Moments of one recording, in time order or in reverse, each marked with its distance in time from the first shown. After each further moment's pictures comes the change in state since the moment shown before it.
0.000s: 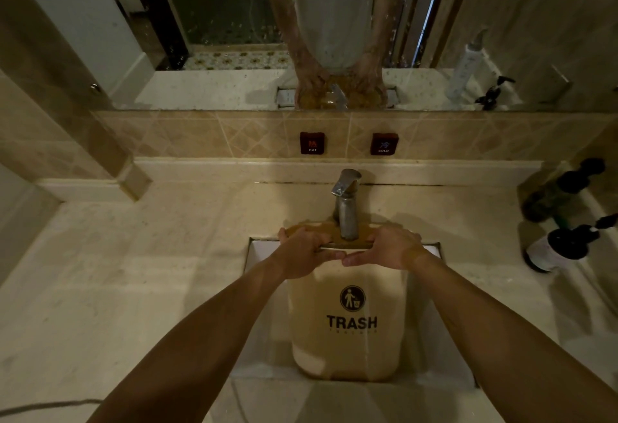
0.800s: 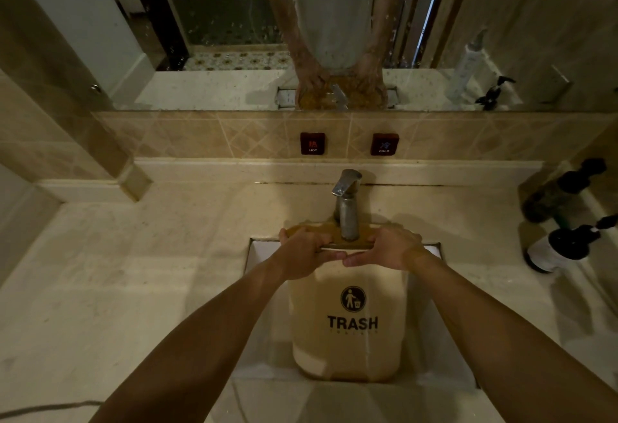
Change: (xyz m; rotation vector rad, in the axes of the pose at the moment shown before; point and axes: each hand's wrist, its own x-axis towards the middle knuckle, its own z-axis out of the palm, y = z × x) left_hand 0.002 -0.001 0.001 -0.013 0.029 0.010; right_hand 0.002 -0.001 0.001 -0.017 -0.005 0.001
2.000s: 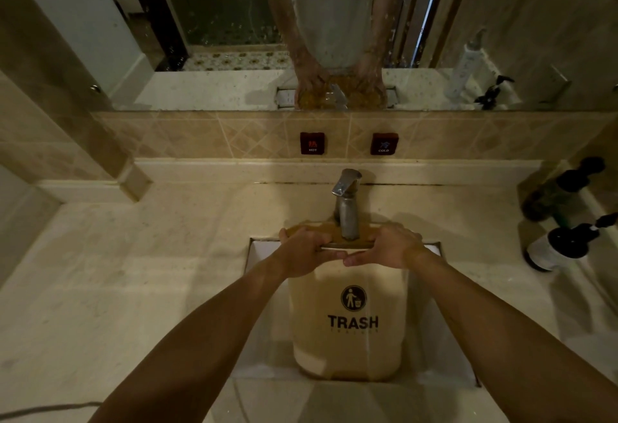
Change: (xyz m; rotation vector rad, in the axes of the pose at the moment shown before) left_hand 0.002 0.002 -0.003 -0.002 -0.030 -0.001; right_hand 0.001 0.001 0.000 0.007 -0.012 -0.007
